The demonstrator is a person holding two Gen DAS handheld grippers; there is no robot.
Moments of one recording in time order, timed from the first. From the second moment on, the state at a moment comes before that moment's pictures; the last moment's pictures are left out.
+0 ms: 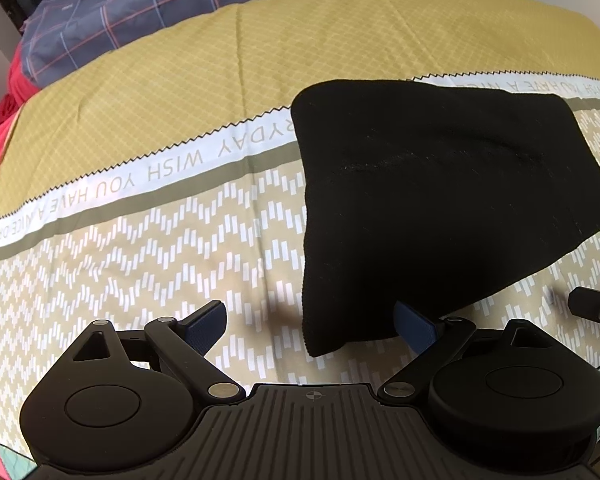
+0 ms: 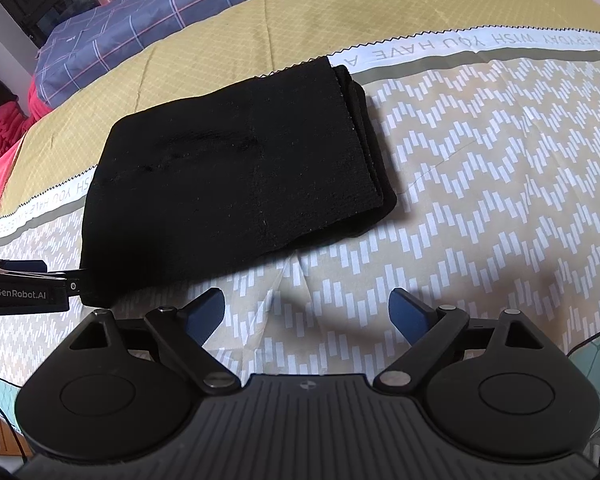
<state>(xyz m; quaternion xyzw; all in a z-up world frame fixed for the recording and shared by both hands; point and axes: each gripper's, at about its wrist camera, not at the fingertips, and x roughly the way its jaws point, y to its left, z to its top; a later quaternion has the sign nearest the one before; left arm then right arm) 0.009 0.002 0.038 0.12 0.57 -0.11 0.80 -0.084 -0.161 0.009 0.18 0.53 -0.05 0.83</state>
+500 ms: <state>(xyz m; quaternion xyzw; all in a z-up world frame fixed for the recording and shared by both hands) 0.008 0.002 0.039 0.11 0.57 -0.12 0.80 -0.082 -0.159 0.003 0.19 0.54 -0.05 0.82</state>
